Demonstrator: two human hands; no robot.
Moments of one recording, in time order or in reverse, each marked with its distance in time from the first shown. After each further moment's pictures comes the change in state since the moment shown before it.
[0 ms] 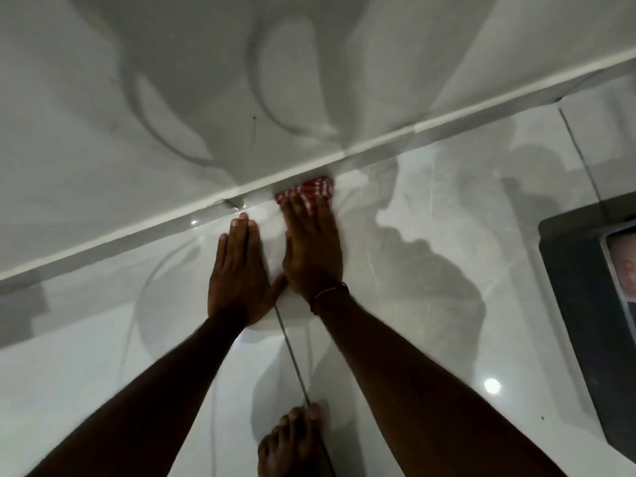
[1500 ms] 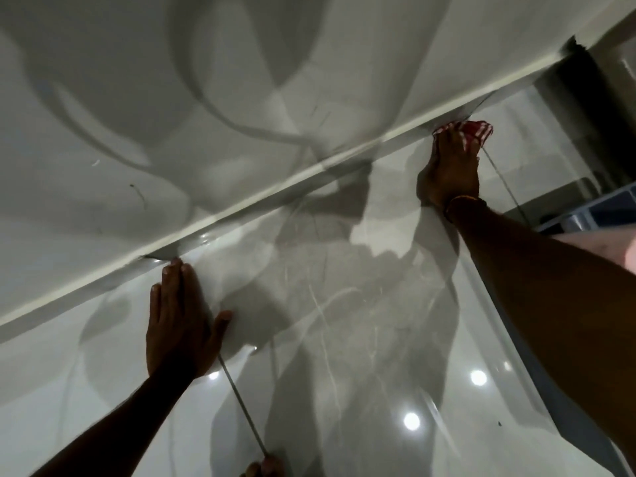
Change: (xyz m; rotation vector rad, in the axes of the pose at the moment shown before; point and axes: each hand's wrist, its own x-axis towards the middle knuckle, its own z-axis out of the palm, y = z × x) left_hand 0.005 0.004 0.003 0.018 0.070 0.010; right_hand 0.114 0.270 -0.207 -0.510 0.011 0.316
